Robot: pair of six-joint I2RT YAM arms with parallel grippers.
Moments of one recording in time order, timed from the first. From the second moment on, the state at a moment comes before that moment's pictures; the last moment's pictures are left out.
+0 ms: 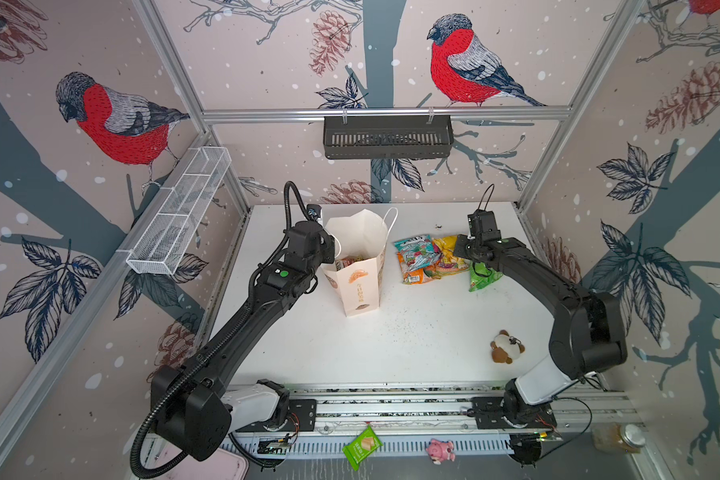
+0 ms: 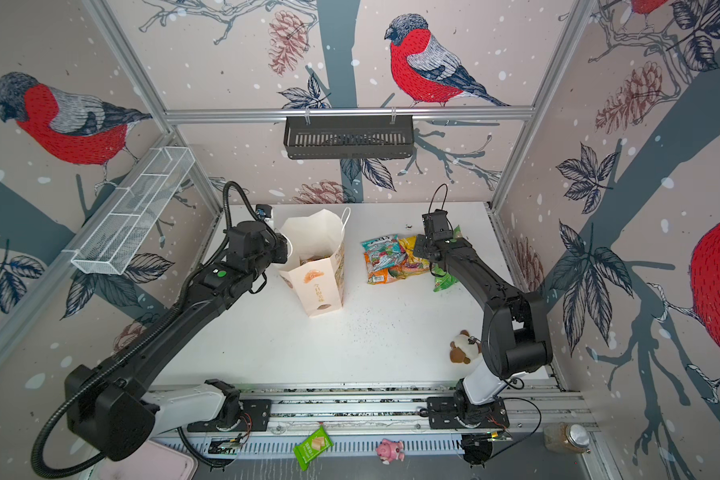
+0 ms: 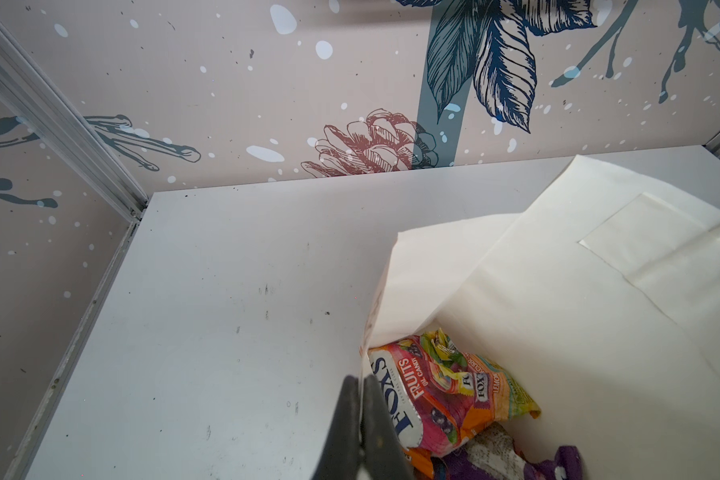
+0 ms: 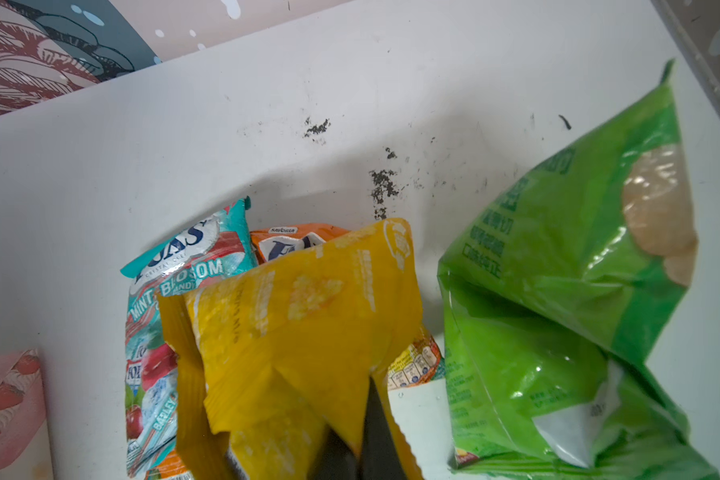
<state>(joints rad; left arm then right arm) -0.41 1.23 1.07 -0.31 -0.27 -0.13 0.23 1.62 1.20 -0.43 0.12 0.40</state>
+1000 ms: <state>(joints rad) -0.41 1.23 1.07 -0.31 -0.26 -0.13 0.22 1.65 1.28 -0.42 0.10 0.42</state>
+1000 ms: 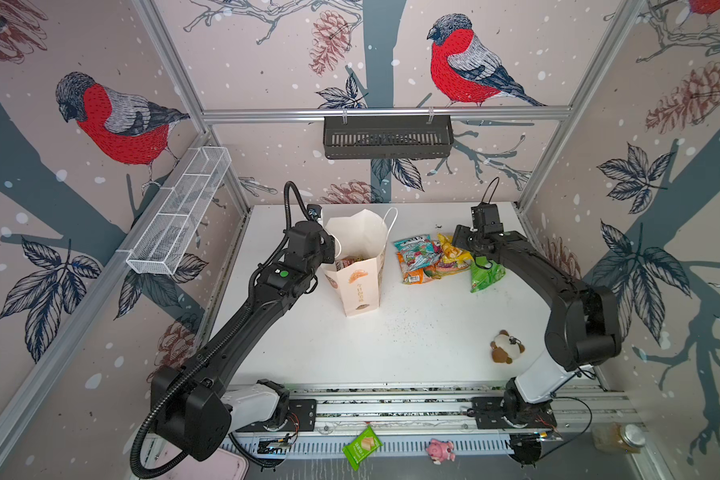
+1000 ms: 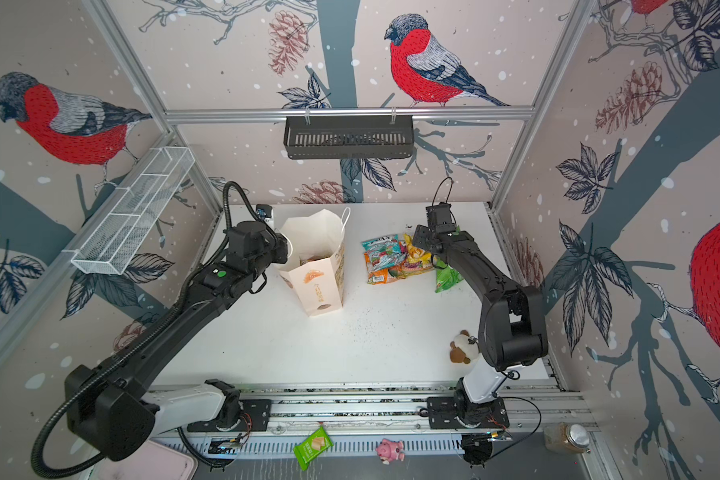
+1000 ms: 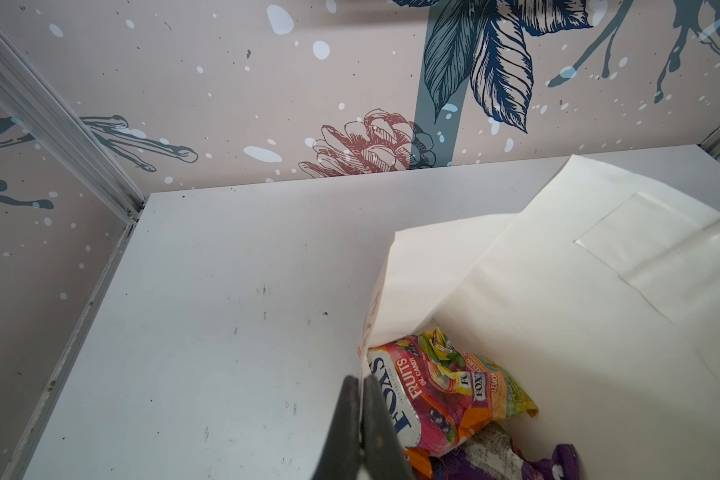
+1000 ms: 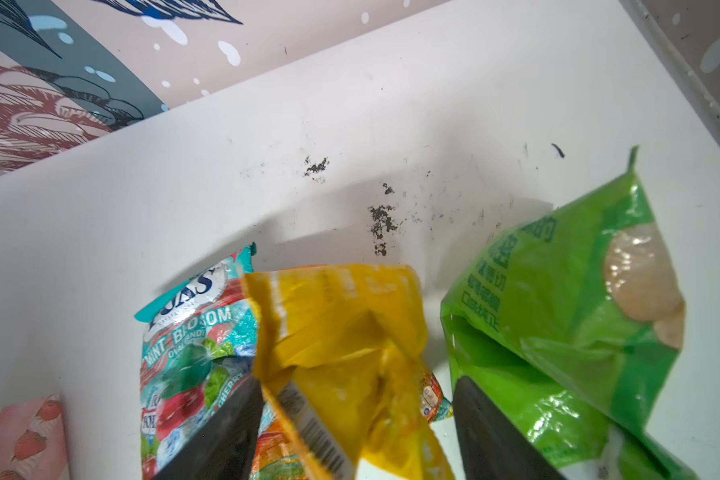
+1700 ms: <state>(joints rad) -0.41 1.24 1.08 -0.32 -0.25 -0.15 0.50 1.33 1.30 -0.25 0.10 0.31</state>
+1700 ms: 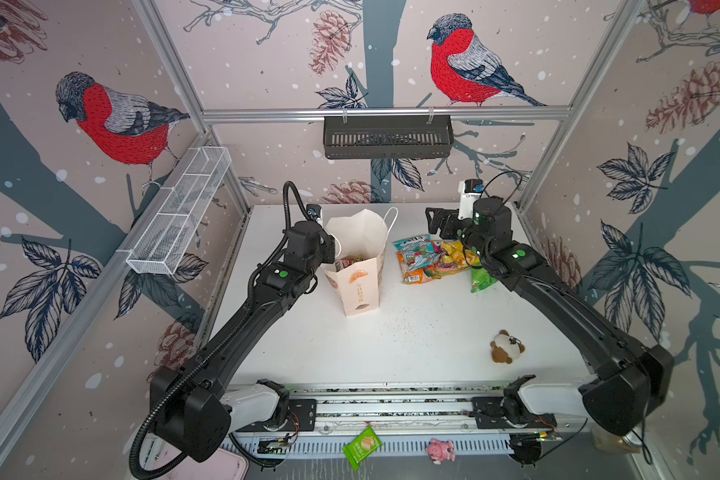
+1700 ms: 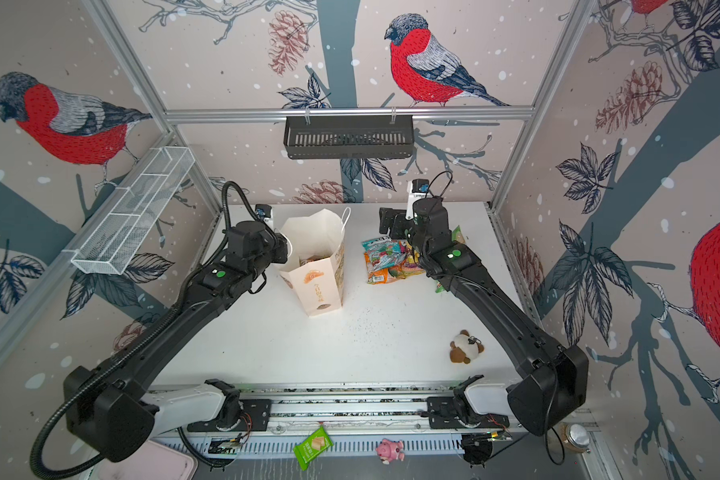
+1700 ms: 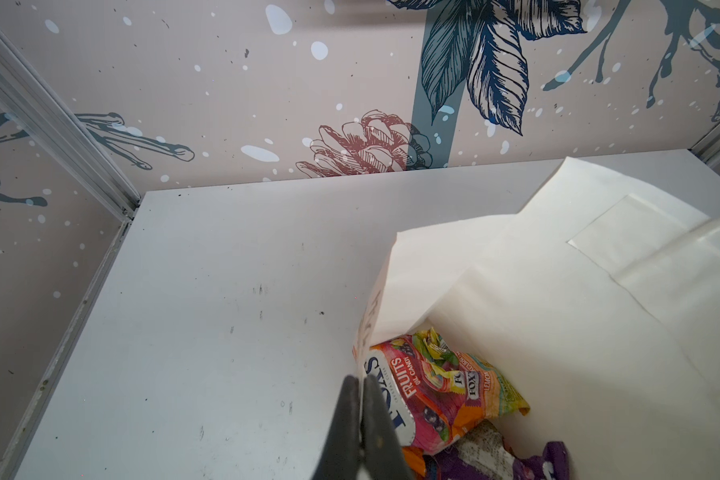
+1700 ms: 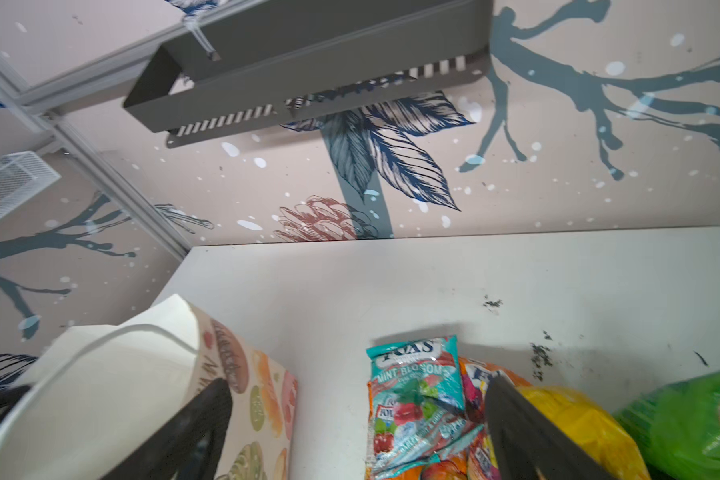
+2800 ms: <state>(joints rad) -0.62 1.59 1.52 -0.45 -0.26 0.06 0.55 1.15 0.95 -0.10 -0.03 0.37</state>
